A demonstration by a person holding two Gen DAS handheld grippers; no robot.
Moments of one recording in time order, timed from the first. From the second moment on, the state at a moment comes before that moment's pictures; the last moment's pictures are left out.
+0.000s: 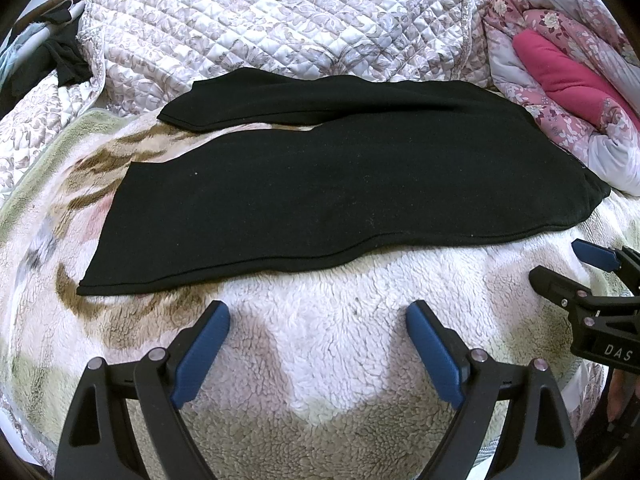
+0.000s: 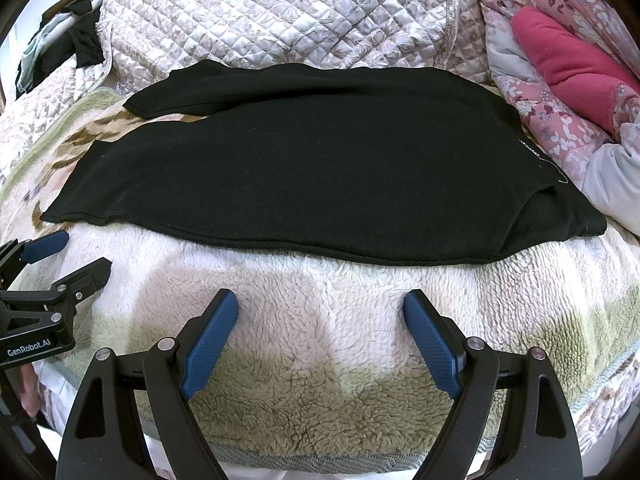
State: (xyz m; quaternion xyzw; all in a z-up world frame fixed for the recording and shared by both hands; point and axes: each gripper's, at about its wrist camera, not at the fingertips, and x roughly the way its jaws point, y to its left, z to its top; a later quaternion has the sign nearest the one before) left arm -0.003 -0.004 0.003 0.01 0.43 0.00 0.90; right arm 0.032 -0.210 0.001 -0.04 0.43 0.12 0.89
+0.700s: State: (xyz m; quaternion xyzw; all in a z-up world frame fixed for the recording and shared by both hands) left arm -0.003 -0.003 0.003 0.01 0.43 -0.01 0.90; right arm 0.033 -0.211 0.001 -0.04 0.43 0.12 0.89
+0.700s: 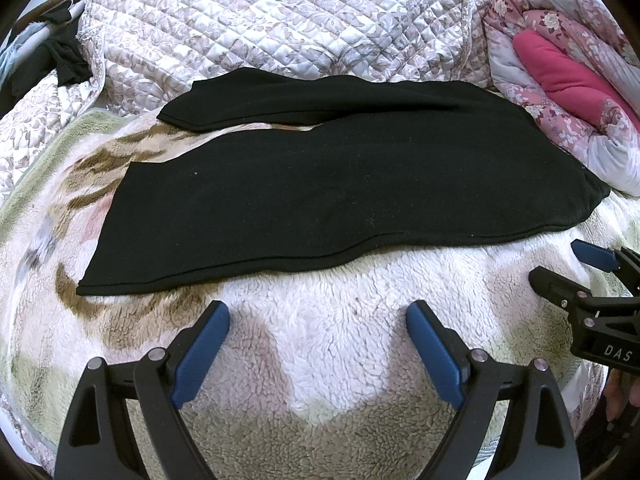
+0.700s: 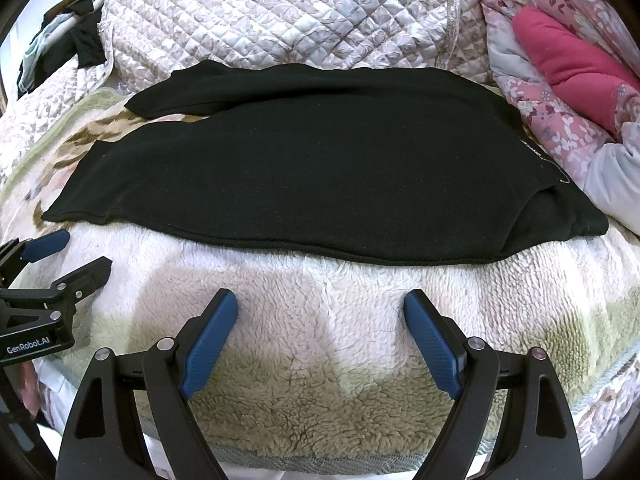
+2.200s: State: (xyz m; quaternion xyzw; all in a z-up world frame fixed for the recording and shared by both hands) left arm 0.033 0.114 -0.002 -0.25 0.37 0.04 0.89; right arm 0.097 -0.366 0.019 0.31 0.37 0.04 0.87
